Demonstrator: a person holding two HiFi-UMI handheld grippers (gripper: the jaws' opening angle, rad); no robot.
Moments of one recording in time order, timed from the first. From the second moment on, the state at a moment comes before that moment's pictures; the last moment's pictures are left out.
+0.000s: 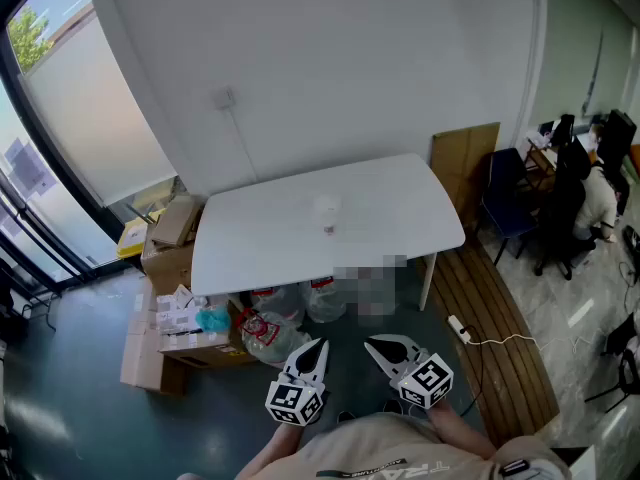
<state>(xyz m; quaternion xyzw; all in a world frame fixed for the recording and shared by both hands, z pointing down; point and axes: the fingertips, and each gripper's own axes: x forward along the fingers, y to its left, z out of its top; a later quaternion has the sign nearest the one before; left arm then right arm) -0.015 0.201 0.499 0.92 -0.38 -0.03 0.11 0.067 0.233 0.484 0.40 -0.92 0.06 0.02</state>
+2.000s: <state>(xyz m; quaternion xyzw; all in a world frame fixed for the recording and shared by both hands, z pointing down) 0.022 -0.081 0.533 0.89 -0.42 -0.01 0.15 0.113 -0.065 0.527 0.36 -0.92 0.11 0.02</state>
